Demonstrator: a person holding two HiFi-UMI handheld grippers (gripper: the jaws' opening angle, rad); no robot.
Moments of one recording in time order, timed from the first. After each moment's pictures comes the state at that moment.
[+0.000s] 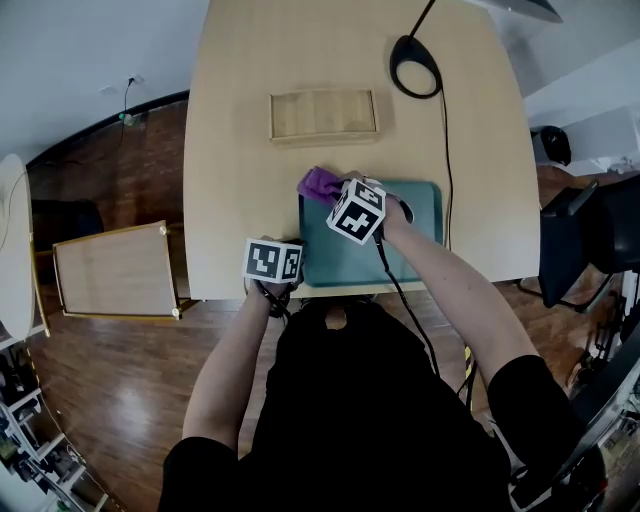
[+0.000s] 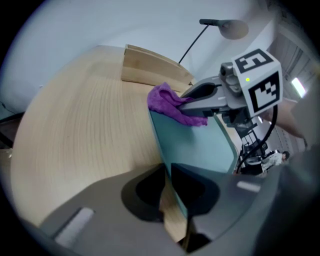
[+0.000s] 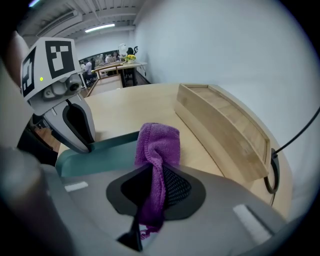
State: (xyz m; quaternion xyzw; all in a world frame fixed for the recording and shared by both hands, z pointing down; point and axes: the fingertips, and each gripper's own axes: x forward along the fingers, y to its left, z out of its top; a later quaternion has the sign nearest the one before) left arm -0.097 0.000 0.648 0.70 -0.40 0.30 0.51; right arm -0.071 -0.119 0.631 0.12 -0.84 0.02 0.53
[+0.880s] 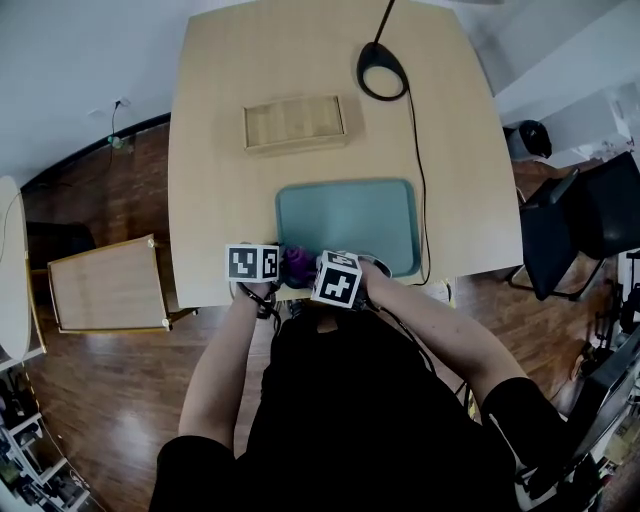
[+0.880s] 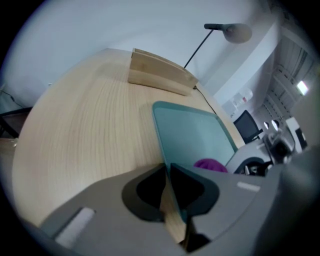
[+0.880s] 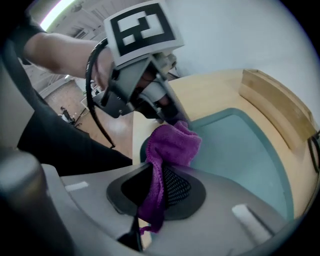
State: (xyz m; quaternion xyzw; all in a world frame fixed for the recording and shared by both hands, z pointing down) left arm -0.102 -0.003 0.652 0.68 -0.44 0.28 0.51; right arm -0.060 0.063 0.629 -0.06 -0.84 0.11 0.53
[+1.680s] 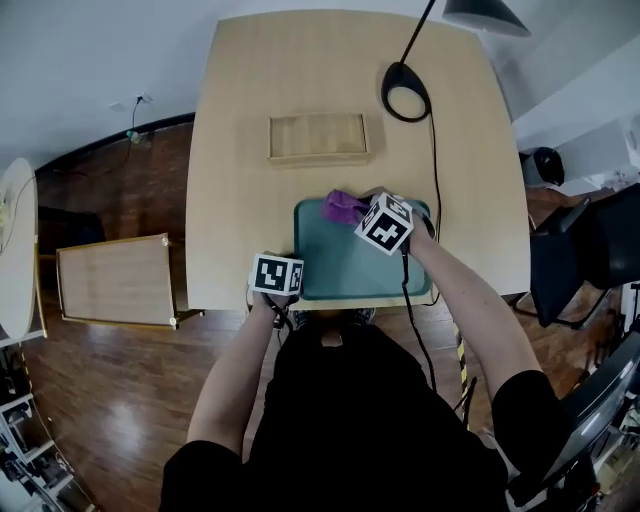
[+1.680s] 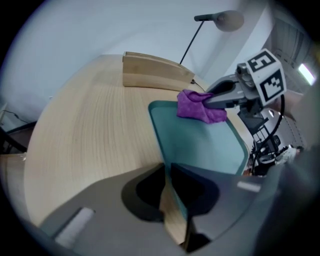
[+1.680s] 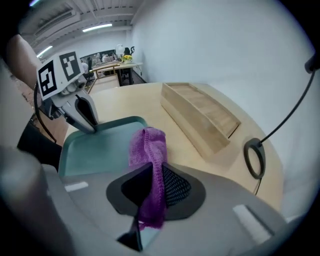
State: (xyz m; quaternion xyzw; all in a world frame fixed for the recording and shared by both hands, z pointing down) left arm -0.096 -0.002 0.655 0.68 -0.45 0.33 0.48; right arm 0.000 -0.137 0.614 0.14 -0.83 0.02 0.54
